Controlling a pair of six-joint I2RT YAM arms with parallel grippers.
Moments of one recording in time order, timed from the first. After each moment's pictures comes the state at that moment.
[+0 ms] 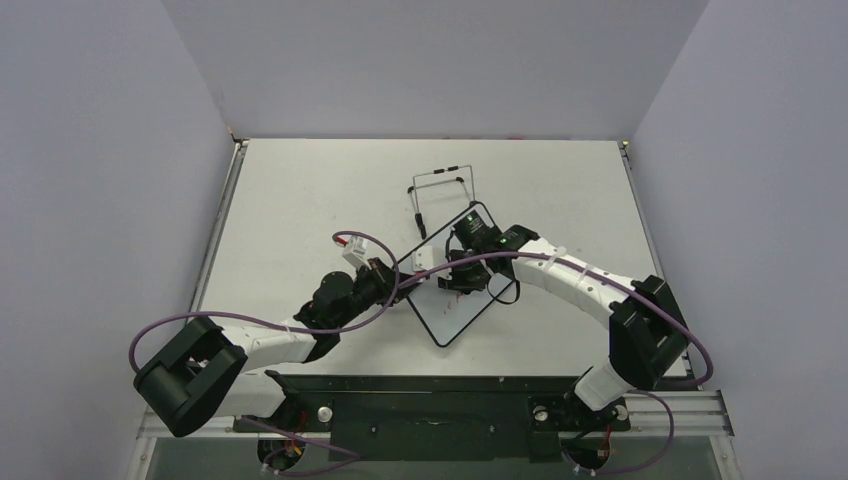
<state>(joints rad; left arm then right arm) -0.73 1.29 0.30 0.85 0.08 -0.96 0.72 1.56 1.14 -0.70 -0.23 -0.90</state>
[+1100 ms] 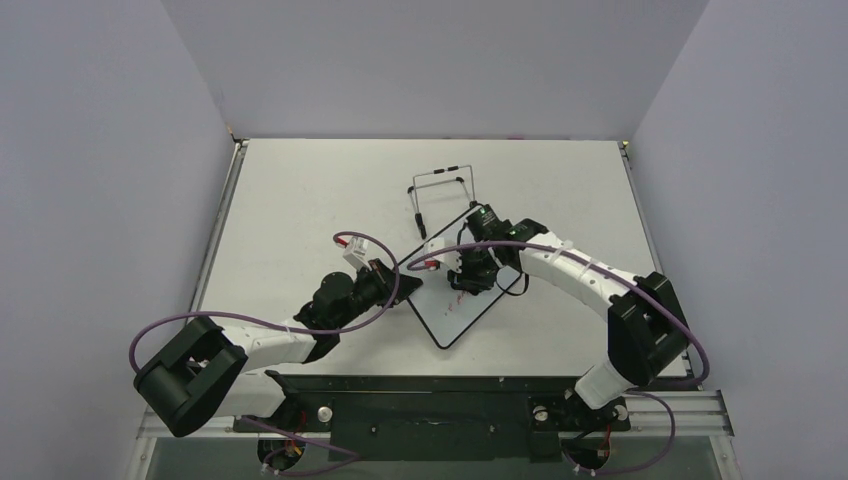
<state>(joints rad) -0.73 1.29 0.30 0.85 0.10 -0.98 0.67 1.54 1.11 -0.71 -0.30 -0.88</state>
